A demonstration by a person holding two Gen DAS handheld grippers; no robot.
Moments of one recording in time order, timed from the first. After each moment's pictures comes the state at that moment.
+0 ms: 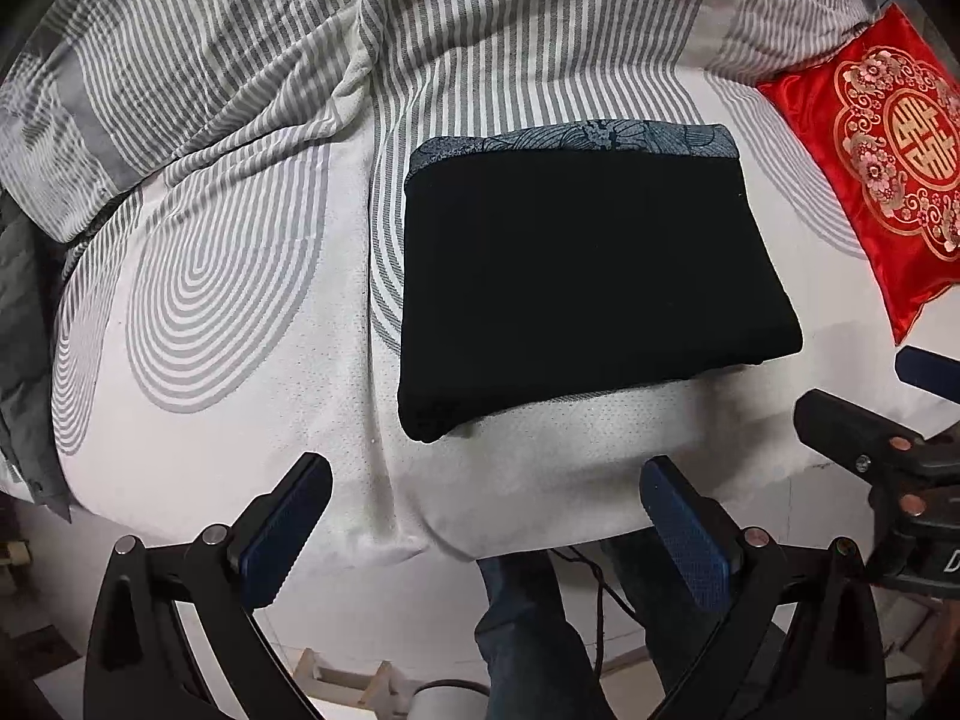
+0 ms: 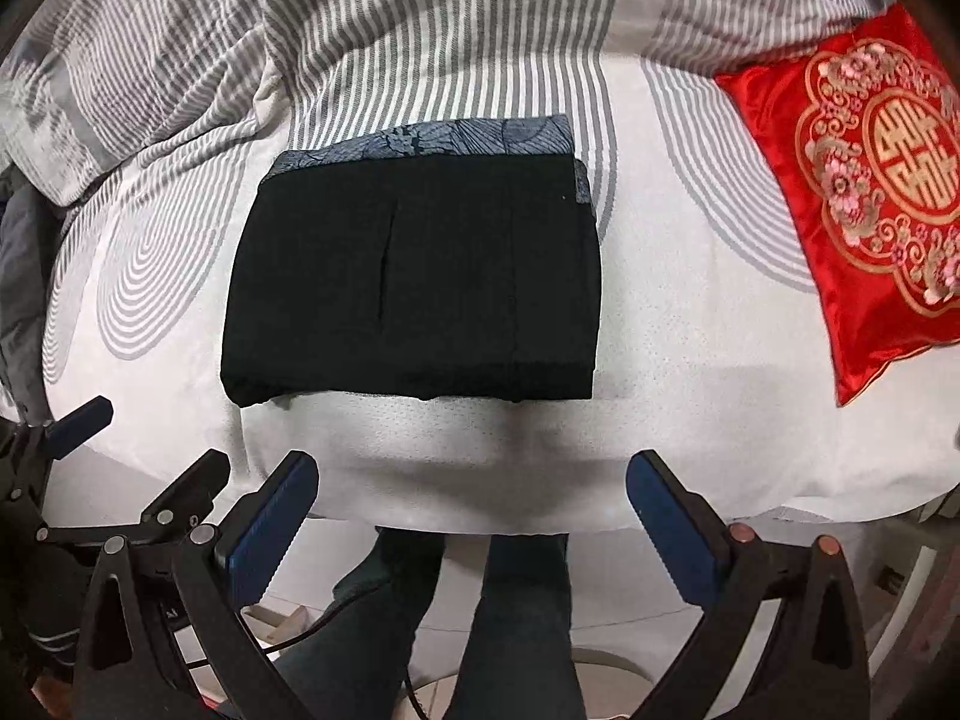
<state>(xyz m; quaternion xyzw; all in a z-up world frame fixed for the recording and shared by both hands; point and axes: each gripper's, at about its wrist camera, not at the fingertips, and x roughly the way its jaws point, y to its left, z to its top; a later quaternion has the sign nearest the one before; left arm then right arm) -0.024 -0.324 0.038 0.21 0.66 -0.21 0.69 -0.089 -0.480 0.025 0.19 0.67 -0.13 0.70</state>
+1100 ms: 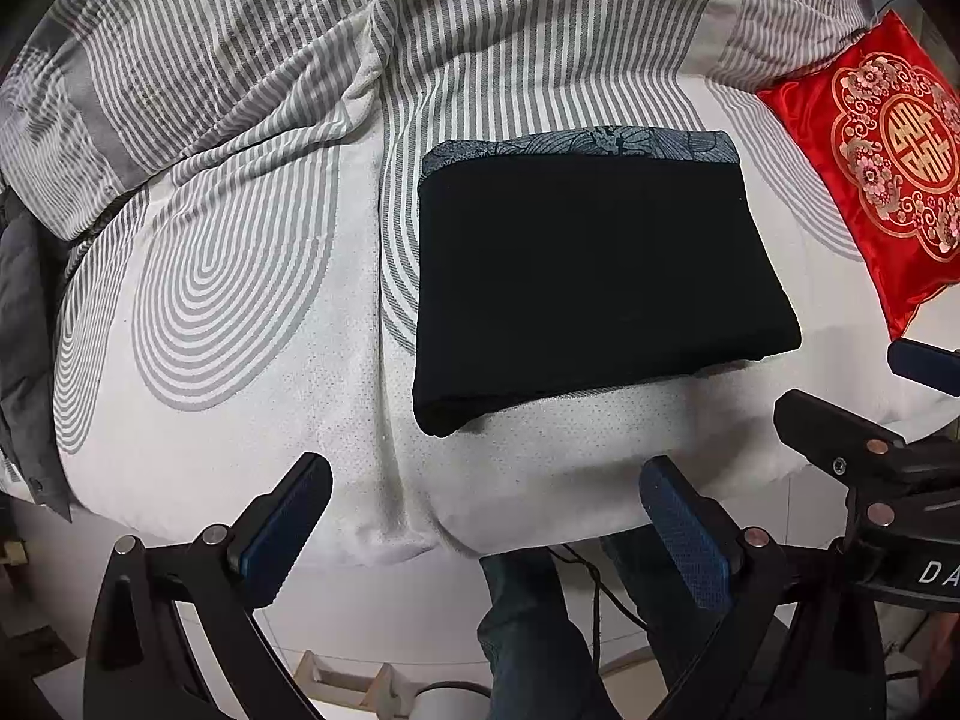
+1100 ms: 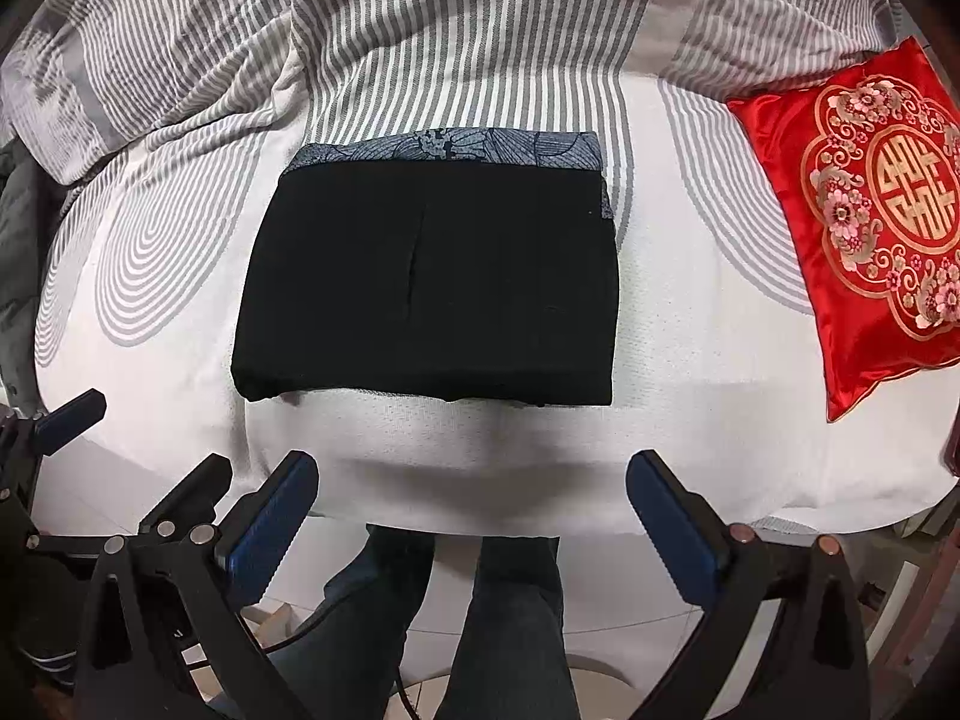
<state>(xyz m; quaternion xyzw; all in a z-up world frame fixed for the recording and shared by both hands) -0.022 -0.314 0.045 0.20 0.66 -0.21 0.69 -0.079 -0.464 0.031 0.17 0.67 -0.13 0.71</state>
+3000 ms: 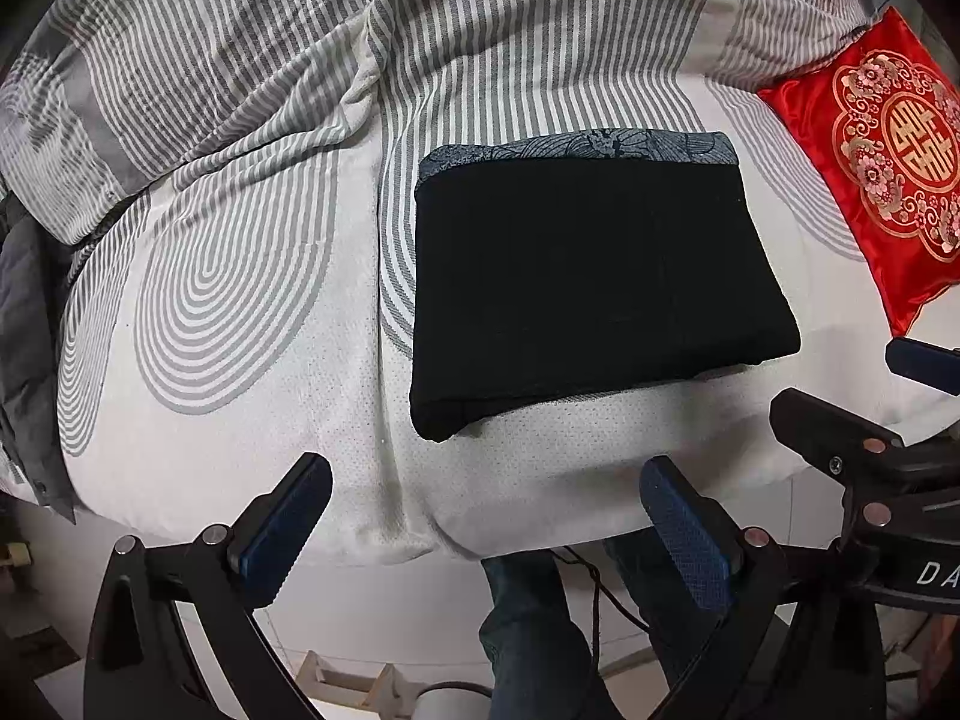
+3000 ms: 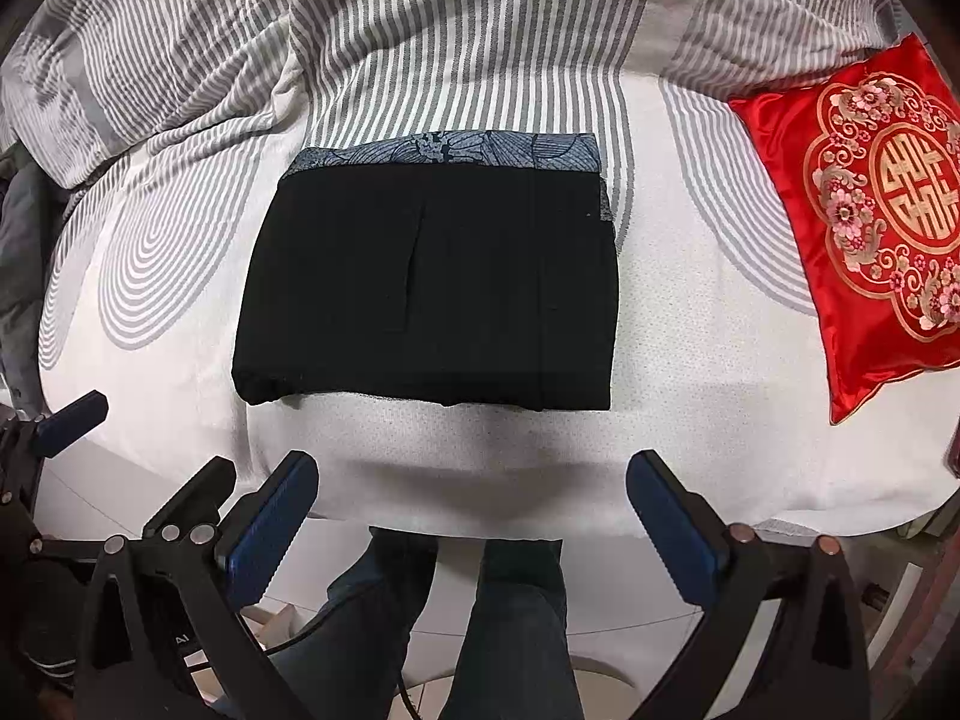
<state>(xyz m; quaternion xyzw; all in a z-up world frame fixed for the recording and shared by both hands) -0.022 -0.318 0.047 0.21 0.66 -0.21 0.69 -0.079 -0.466 0.031 0.17 0.67 -0.13 0.71</state>
